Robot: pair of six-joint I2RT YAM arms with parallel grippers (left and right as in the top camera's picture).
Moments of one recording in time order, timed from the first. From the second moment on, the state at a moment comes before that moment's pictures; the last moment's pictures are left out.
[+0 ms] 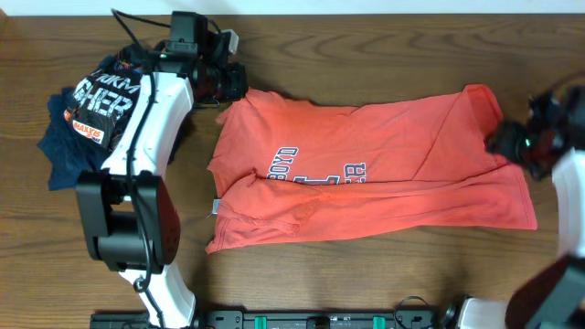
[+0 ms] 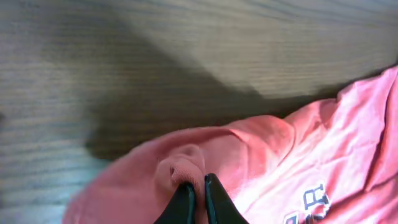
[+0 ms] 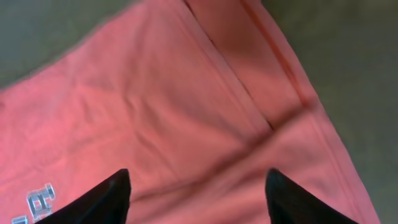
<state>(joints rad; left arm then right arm) -0.09 1.94 1.63 -0.79 0.41 -0.15 -0.37 1.60 1.24 -0.78 -0.20 0.06</state>
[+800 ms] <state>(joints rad) -0.09 1.96 1.63 -0.82 0.41 -0.15 -0.22 2.24 1.61 -0.45 -0.12 0.04</state>
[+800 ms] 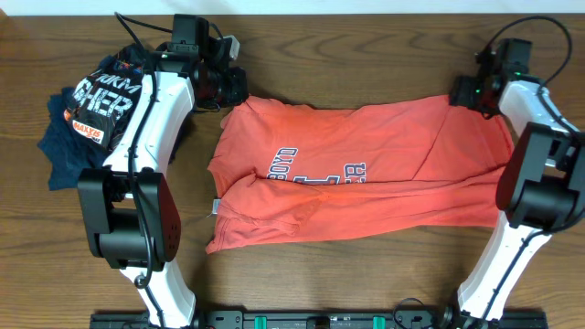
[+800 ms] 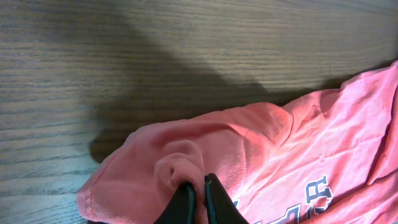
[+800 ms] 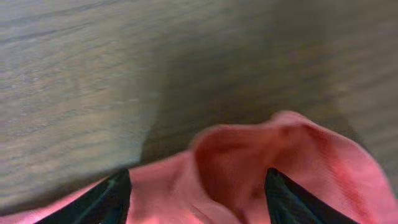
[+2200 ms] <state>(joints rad) -0.09 1.82 1.63 -1.19 0.36 -0.15 -0.45 1.92 1.64 -1.22 -0.01 0.09</state>
